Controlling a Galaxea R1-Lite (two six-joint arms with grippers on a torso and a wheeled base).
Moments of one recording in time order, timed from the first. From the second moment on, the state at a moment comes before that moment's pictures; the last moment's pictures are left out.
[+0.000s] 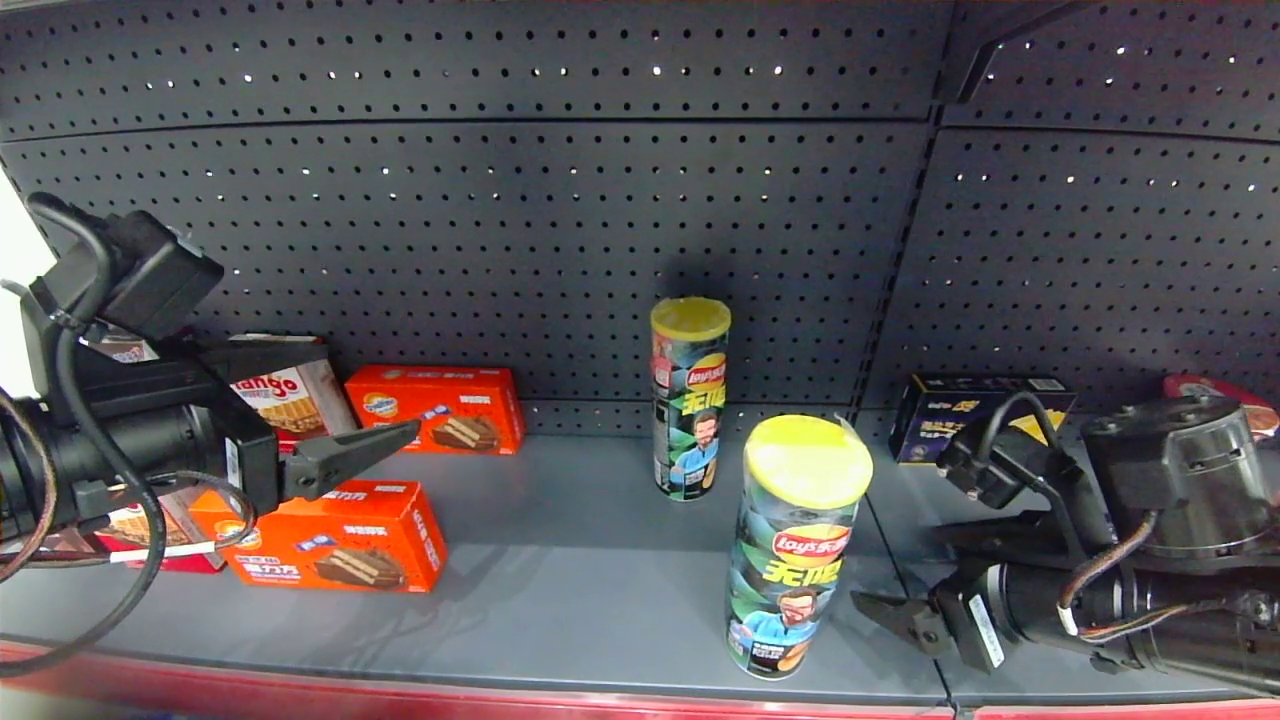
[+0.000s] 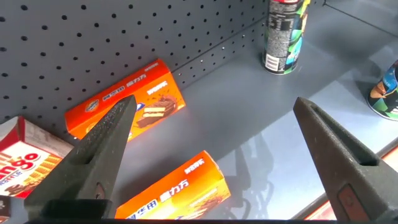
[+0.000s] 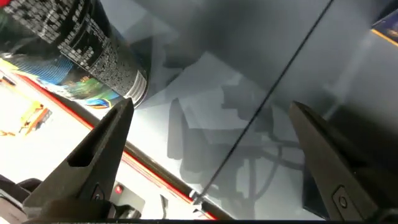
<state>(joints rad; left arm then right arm) -0.10 1.30 -0.77 -0.26 -0.39 0.31 0.61 1.46 -0.66 -0.19 -0.08 -0.04</state>
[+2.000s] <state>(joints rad) -0.08 1.31 -0.77 -0.26 -0.39 0.31 0.71 1.65 -0.79 -0.26 -0.10 -0.05</state>
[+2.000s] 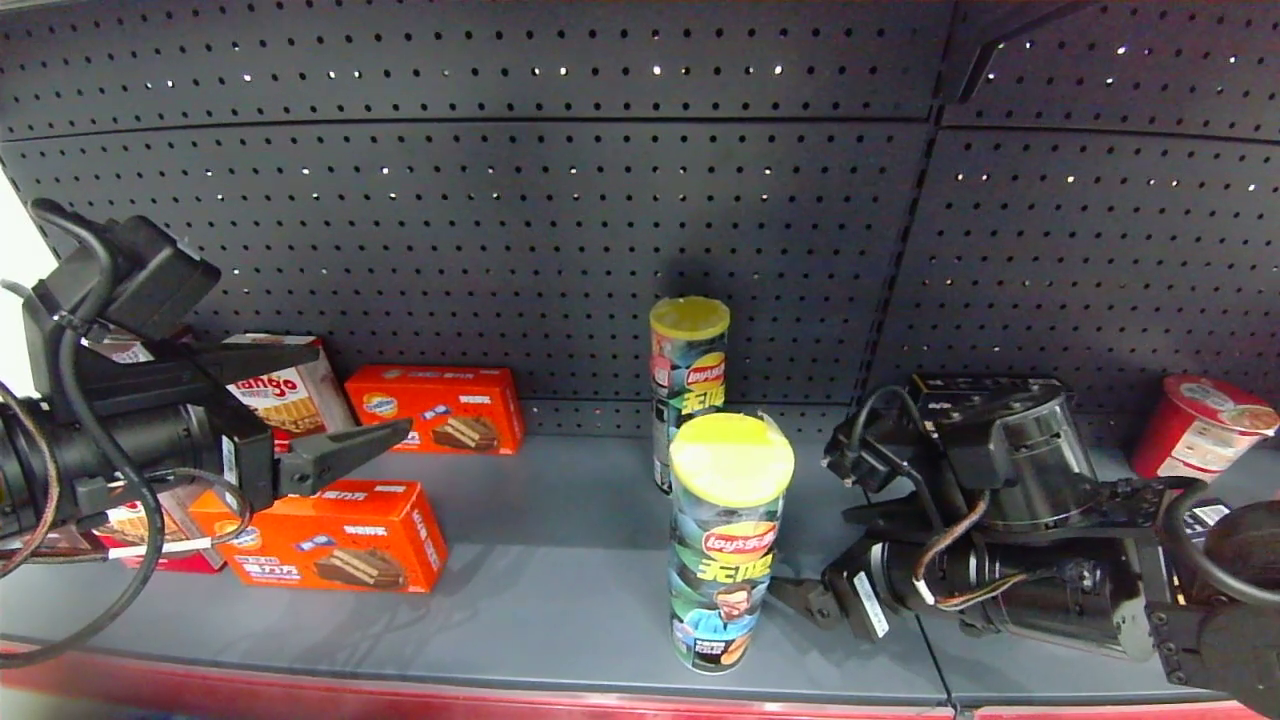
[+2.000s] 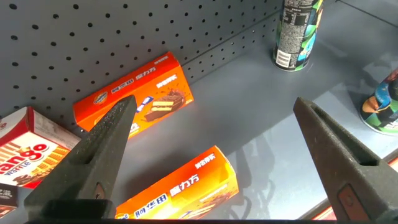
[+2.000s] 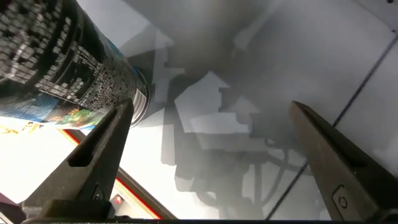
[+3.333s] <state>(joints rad) -0.08 1.32 -0.76 -0.26 -0.39 0.31 0.74 1.70 -0.83 -0.27 -0.12 -0.04</state>
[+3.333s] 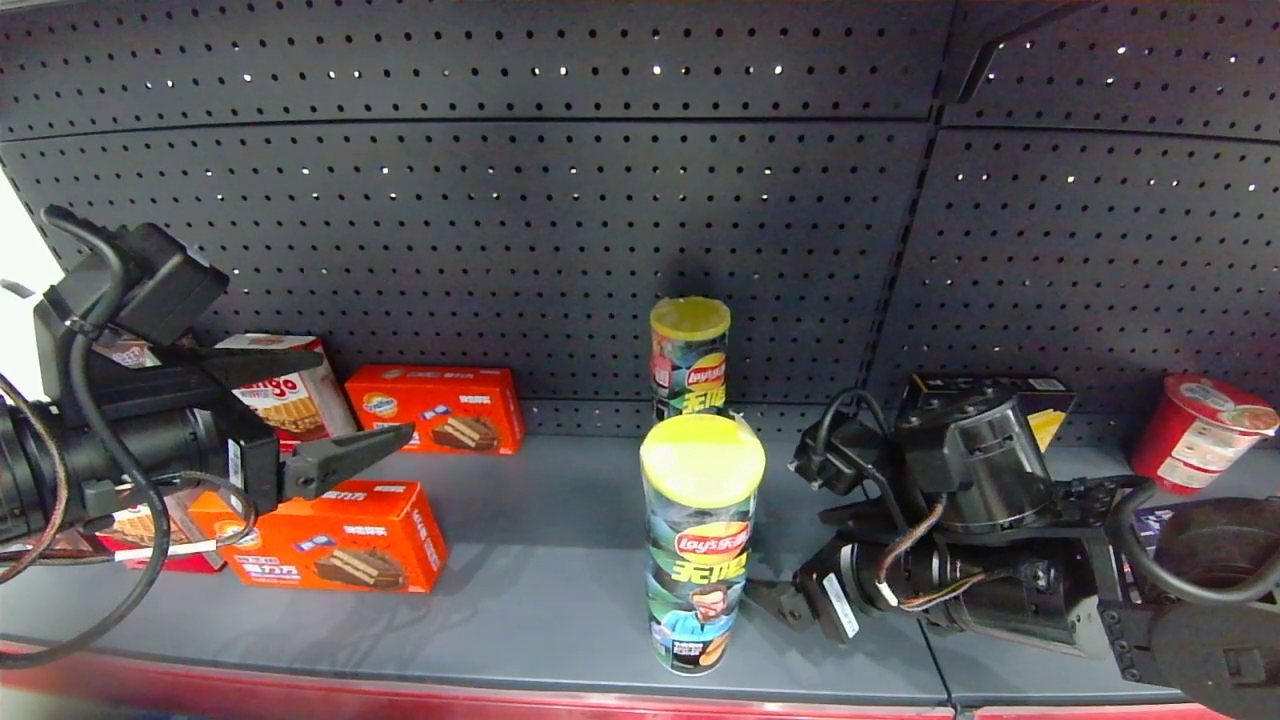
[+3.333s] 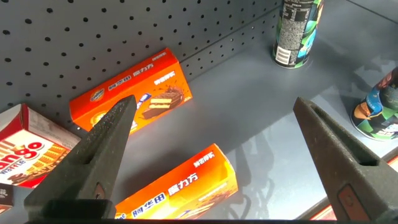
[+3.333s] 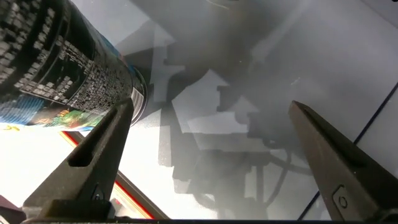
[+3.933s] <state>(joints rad) -0.04 1.18 -0.70 -0.38 -0.38 0.26 0.68 1.40 -0.84 -0.24 -0.23 0.01</state>
